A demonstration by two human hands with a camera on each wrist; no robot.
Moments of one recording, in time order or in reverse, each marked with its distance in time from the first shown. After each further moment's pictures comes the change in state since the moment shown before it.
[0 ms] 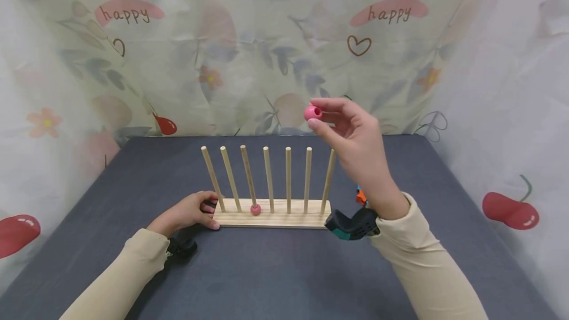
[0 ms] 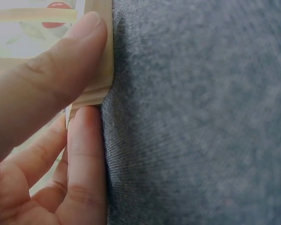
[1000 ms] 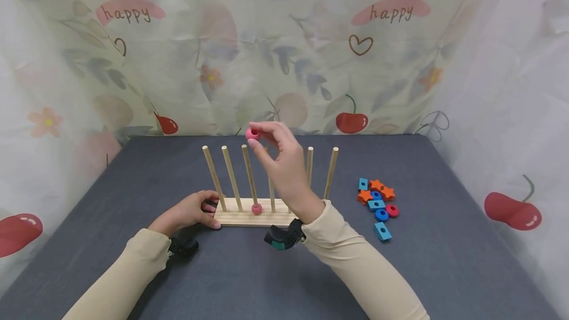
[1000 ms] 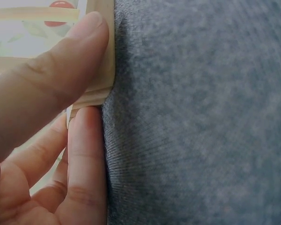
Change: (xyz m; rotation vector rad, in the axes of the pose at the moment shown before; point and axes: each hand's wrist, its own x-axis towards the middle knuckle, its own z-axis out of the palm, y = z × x) left_hand 0.001 -0.002 0.000 -0.026 0.000 0.012; right_hand -0.004 0.062 0.105 0.006 -0.013 -0.189
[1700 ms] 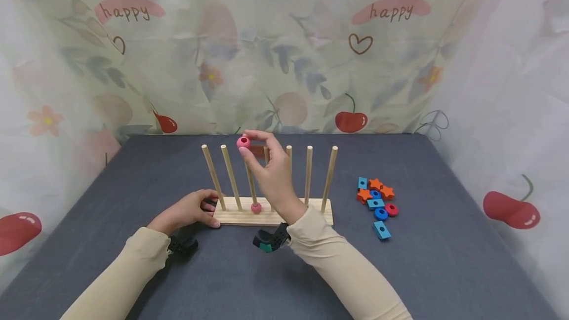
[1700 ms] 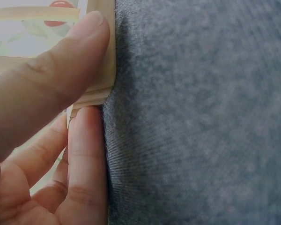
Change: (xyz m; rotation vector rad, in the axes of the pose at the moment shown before) left_hand 0.001 0.000 0.000 -0.004 -0.003 -0.006; right_hand -0.015 0.030 0.027 0.090 0.021 0.075
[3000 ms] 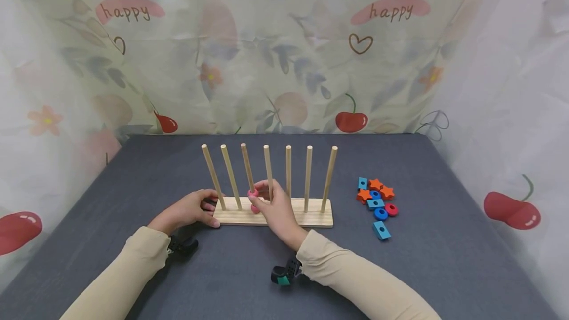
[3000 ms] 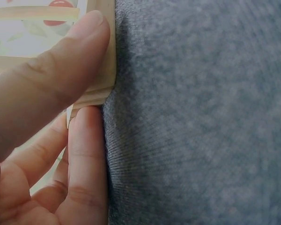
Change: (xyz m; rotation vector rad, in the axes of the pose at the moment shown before) left_hand -0.001 0.002 0.000 0.011 0.001 -0.006; right_hand -0.072 0.058 -0.002 -0.106 -0.124 0.520
